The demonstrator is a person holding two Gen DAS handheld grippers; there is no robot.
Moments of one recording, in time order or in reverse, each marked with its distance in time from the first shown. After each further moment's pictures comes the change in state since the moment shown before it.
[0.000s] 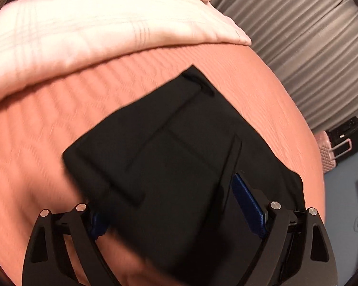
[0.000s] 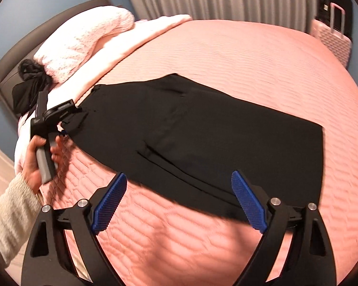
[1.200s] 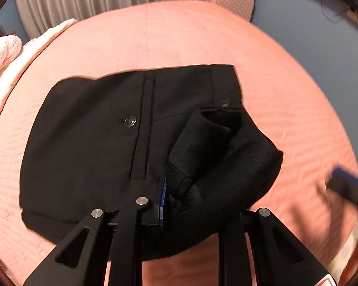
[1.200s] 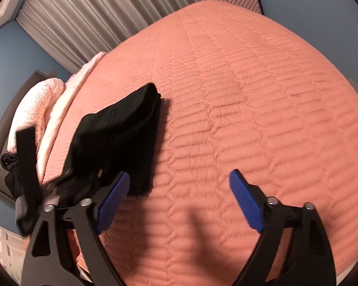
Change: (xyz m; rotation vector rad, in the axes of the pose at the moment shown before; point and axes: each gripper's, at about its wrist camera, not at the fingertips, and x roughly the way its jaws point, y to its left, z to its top) left arm -0.049 -0.384 -0.340 0.946 0.232 -0.021; right arm -0.074 -0.235 -0.094 0.525 -0.077 -0.030
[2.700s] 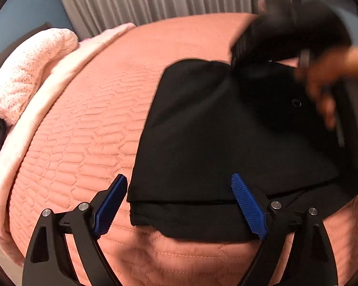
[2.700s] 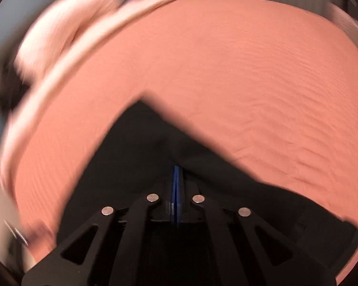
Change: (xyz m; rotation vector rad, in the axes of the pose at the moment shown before) left arm -0.004 0.148 -0.054 -0.073 -0.097 0.285; right arm 0.207 0.246 0.081 -0.474 0.134 0.066
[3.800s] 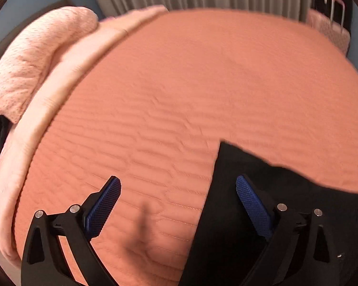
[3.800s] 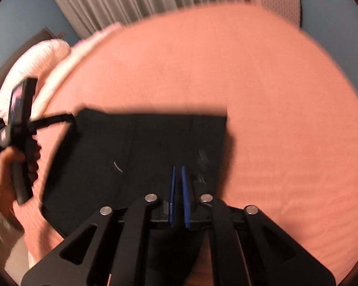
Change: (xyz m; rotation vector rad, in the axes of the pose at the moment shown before) left arm 0.084 0.070 0.159 -0.205 0.064 0.082; right arm -0.142 -0.120 -0.090 0.203 -0.119 -0.036
